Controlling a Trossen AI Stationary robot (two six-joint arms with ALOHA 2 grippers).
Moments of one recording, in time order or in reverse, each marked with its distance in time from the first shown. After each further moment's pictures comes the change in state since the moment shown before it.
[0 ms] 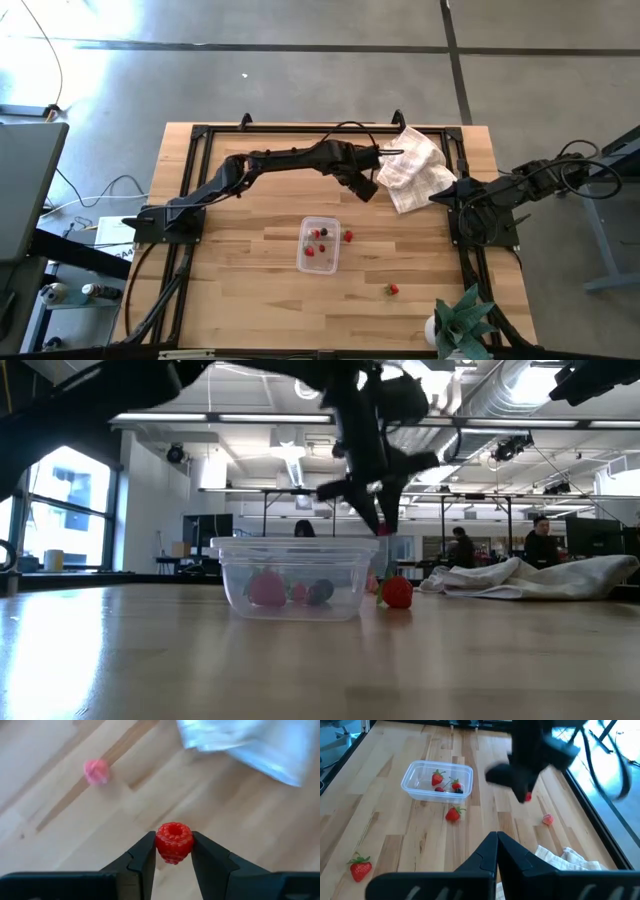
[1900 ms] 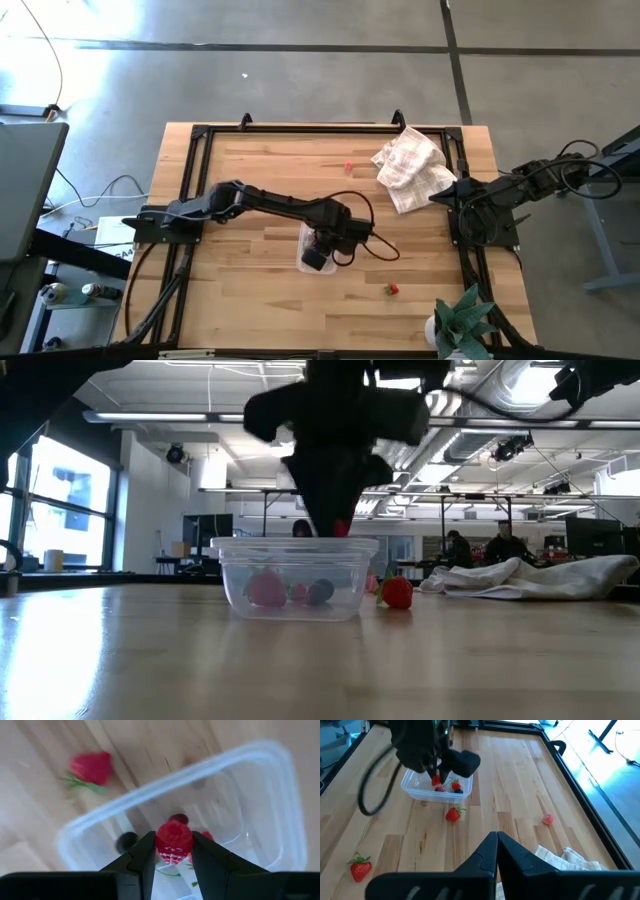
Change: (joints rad) left arm -0.322 -0.087 -0.224 -0.203 0.168 0.963; right arm 0.000 0.000 0.000 0.000 0.000 0.000
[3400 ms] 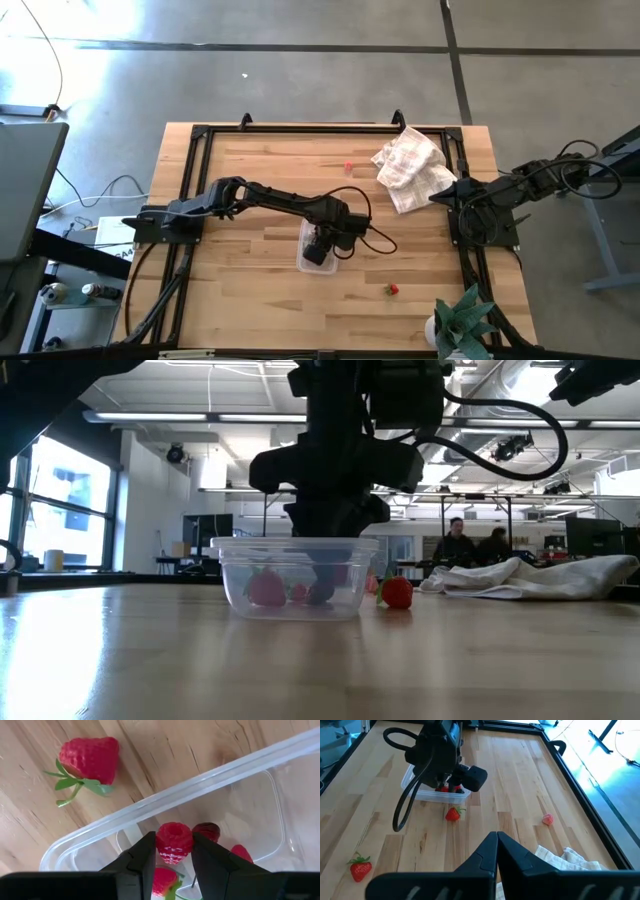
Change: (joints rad) left arm 0.054 0.000 -0.150 0.160 0.027 0.039; right arm 0.000 0.000 0.000 0.000 0.000 0.000
